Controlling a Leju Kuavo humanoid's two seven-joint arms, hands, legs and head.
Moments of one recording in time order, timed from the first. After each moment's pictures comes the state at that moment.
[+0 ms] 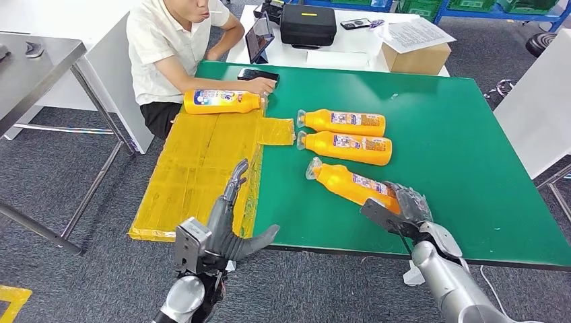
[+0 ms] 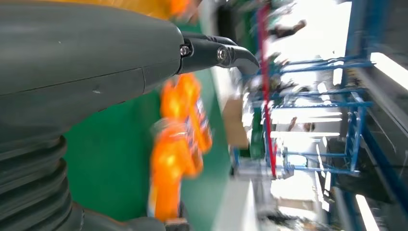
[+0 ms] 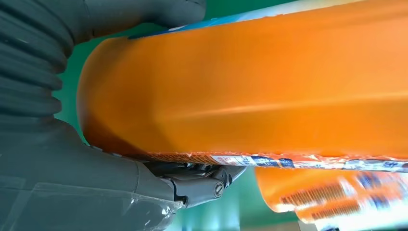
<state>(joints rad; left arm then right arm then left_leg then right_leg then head) -0.07 -0.21 -0.41 -1.37 0.24 0.16 -0.40 -0.41 -0.17 0.22 -0.64 0.77 -0.19 -0.38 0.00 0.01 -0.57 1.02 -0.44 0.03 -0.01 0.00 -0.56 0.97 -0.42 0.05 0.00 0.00</state>
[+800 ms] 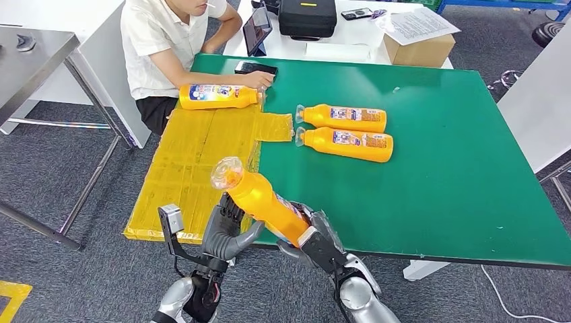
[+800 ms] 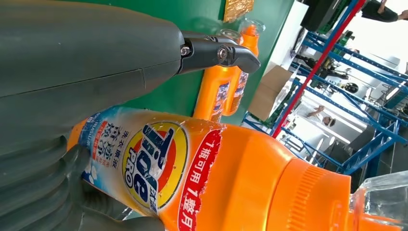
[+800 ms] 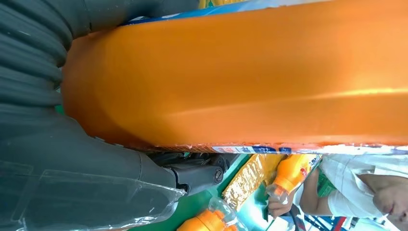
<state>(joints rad) -0.07 -0.22 -0.35 -1.26 0.68 -0.02 -0.31 -0.14 0.07 0.46 -1.17 0.33 -0.11 -0.48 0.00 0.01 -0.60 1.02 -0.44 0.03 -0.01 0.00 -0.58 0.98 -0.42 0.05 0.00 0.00</state>
